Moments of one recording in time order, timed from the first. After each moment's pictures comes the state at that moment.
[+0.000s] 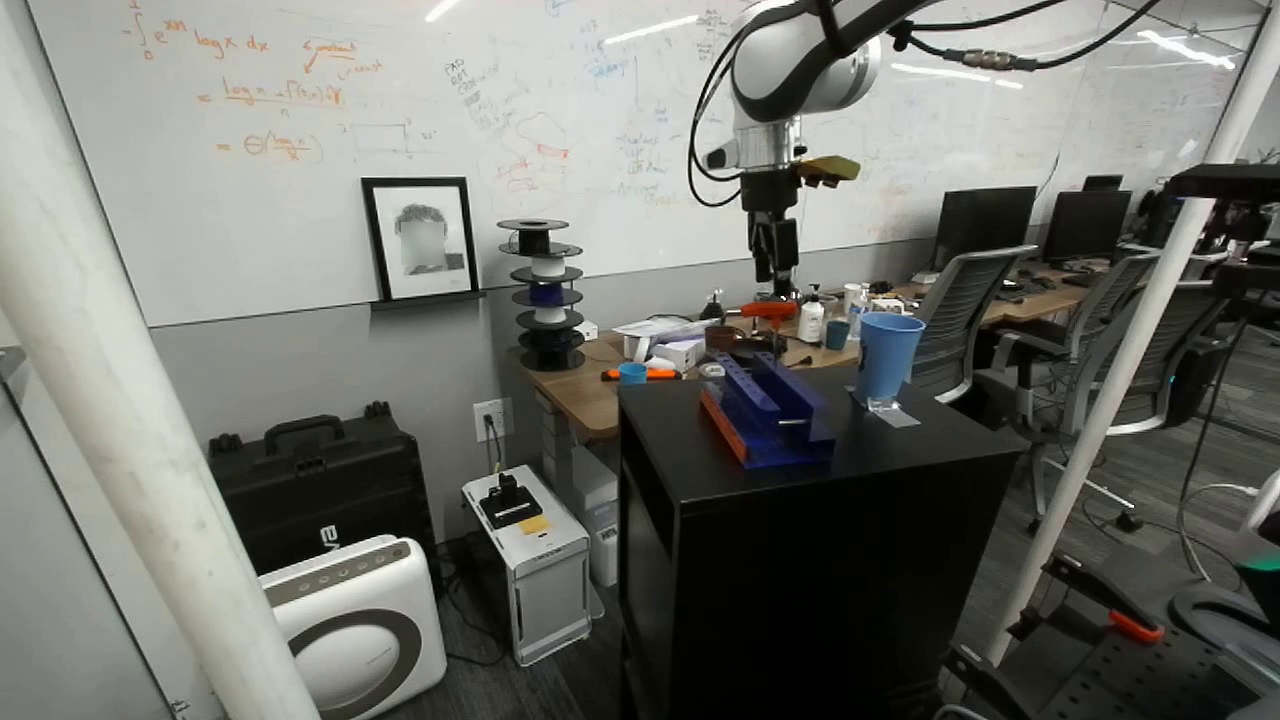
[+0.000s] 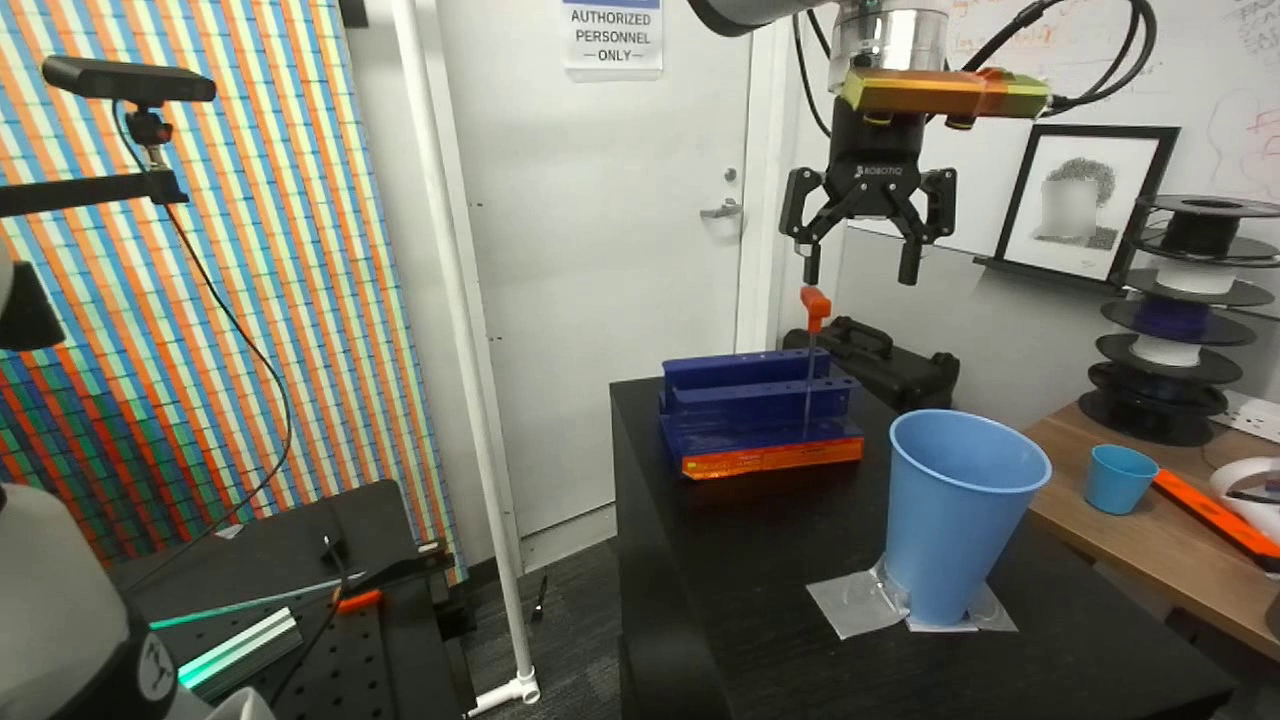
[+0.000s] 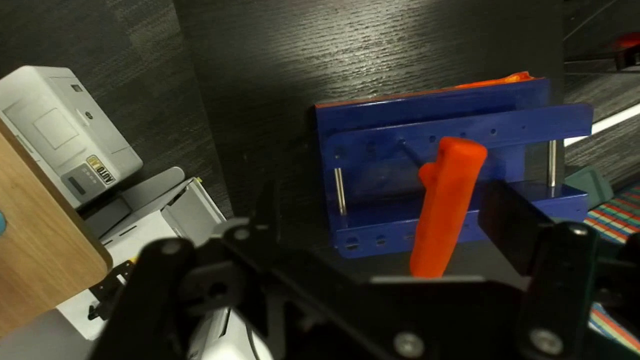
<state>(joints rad) 0.03 0.33 0.05 -1.69 -0.17 1.92 -0.96</state>
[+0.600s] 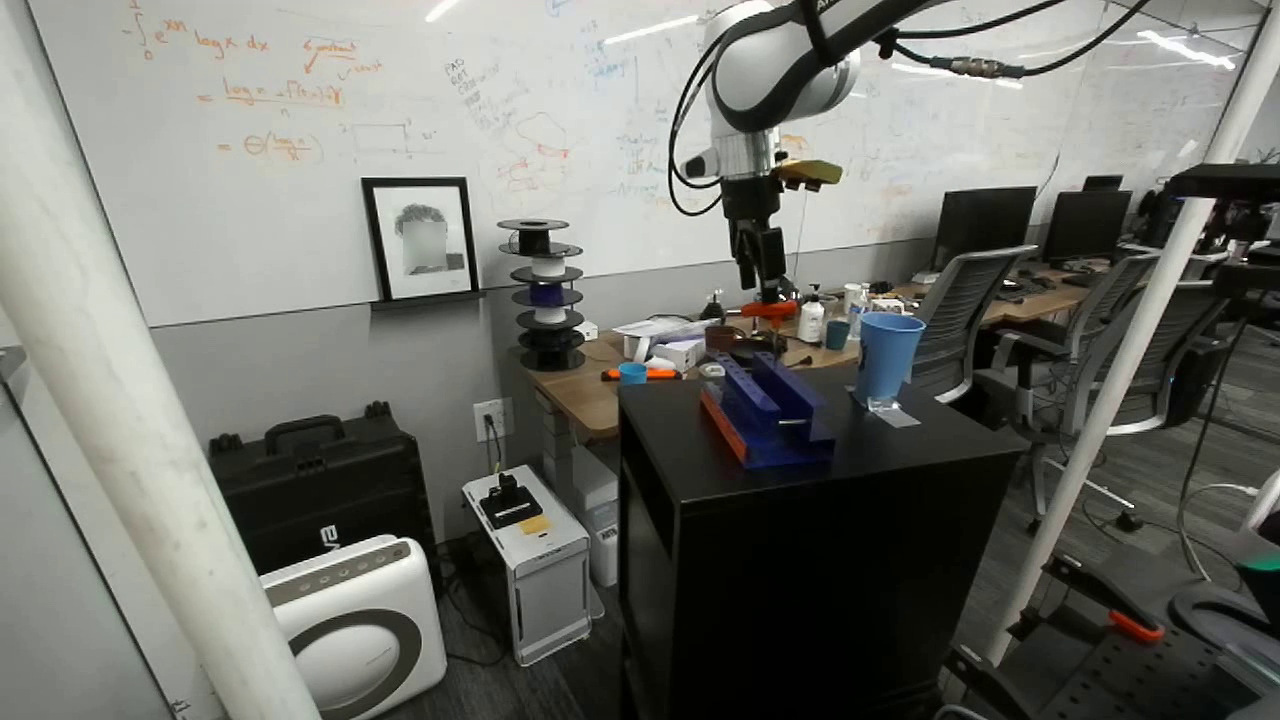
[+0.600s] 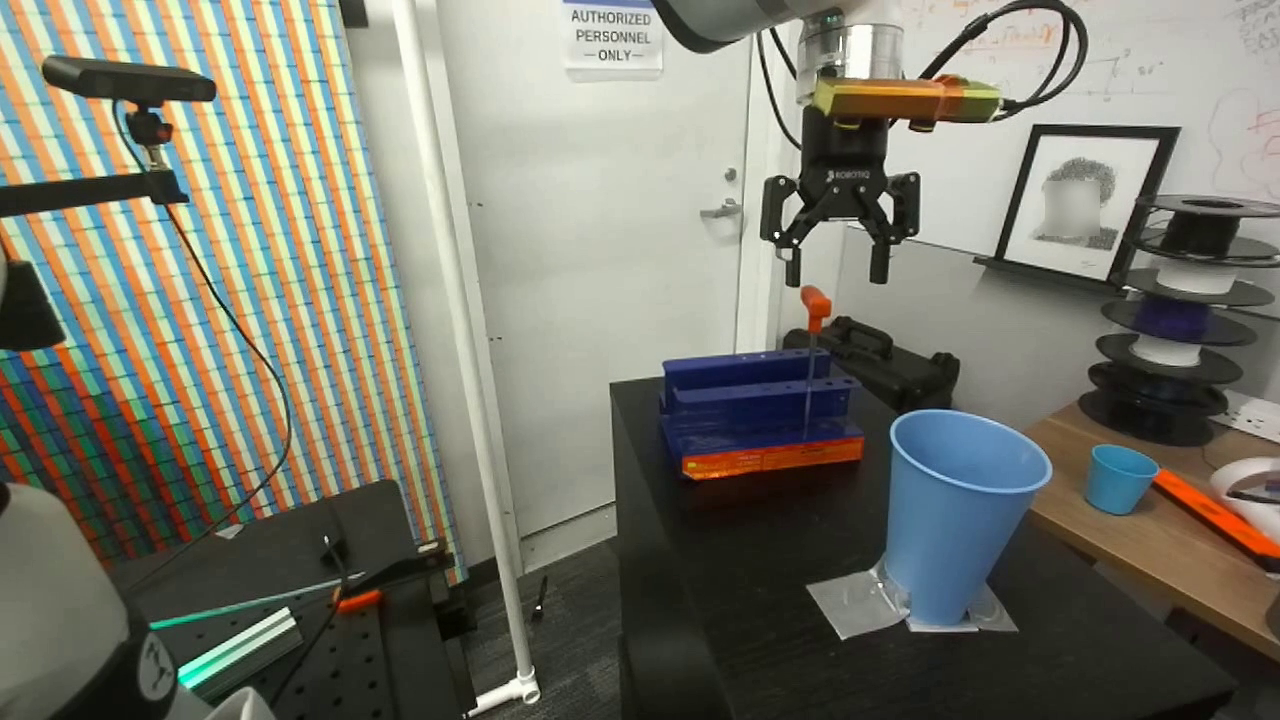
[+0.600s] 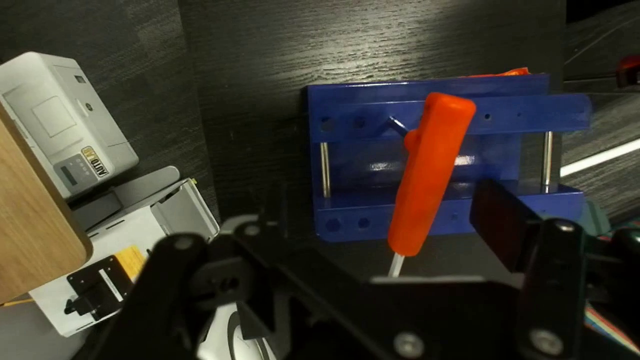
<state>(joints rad) 0.06 0.34 0.08 -1.70 -0.24 1.92 -0.94</state>
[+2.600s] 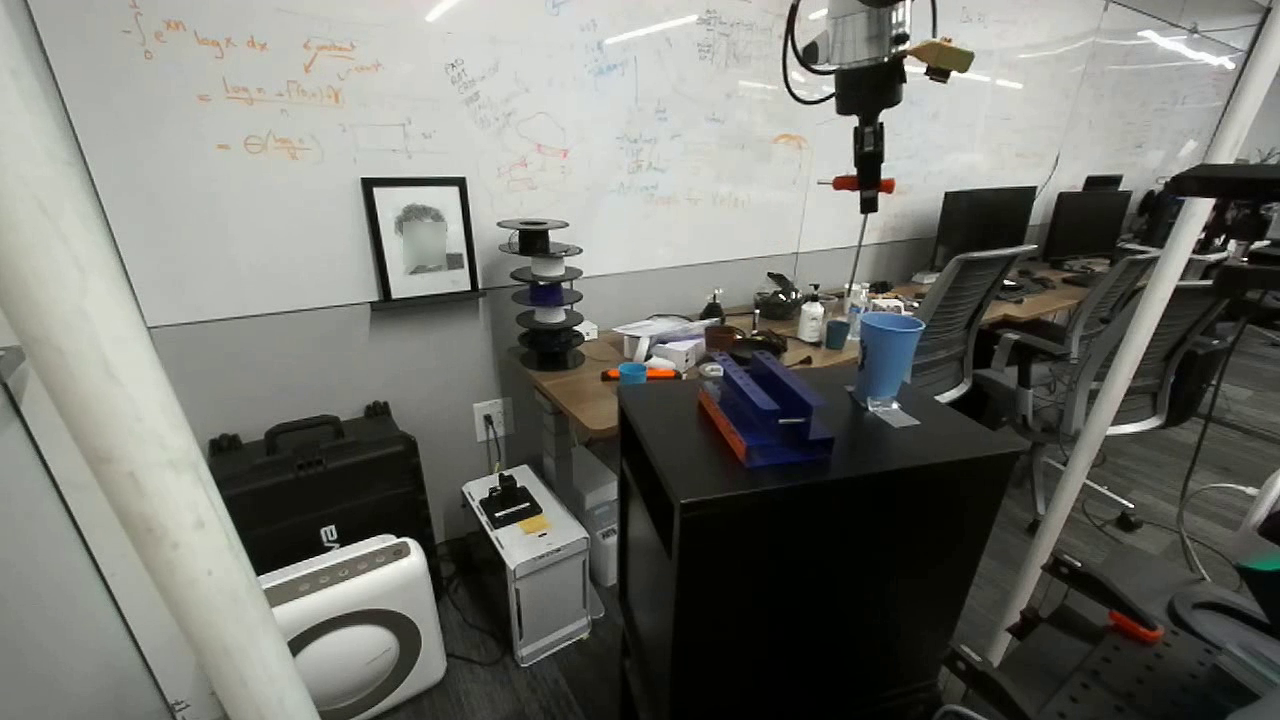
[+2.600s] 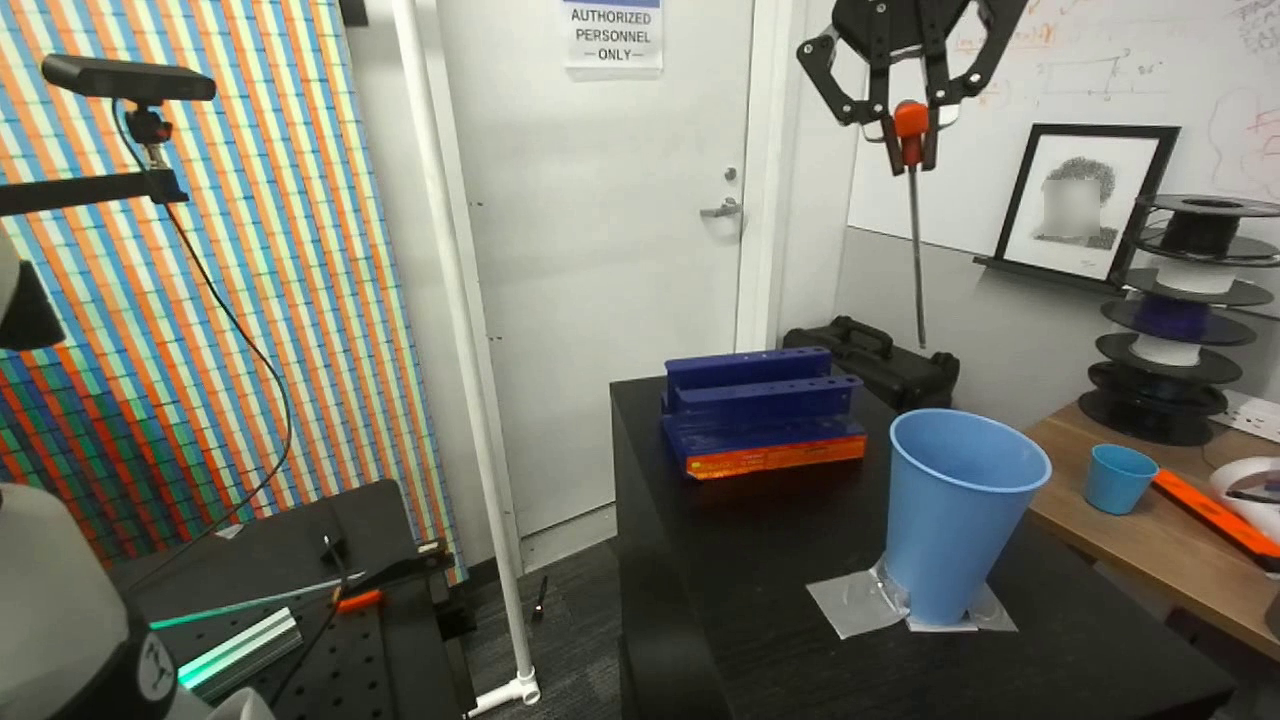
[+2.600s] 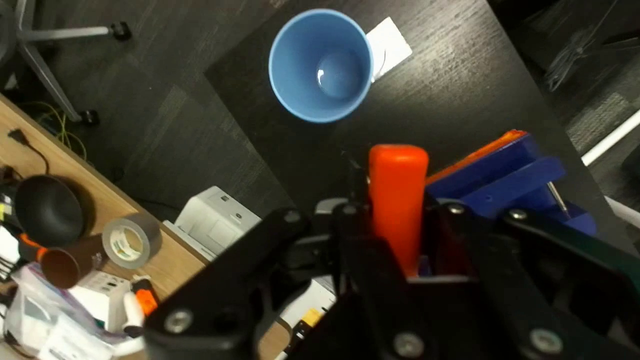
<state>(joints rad) 0.00 -0.03 0.00 -1.89 -0.33 1.83 -0.57</state>
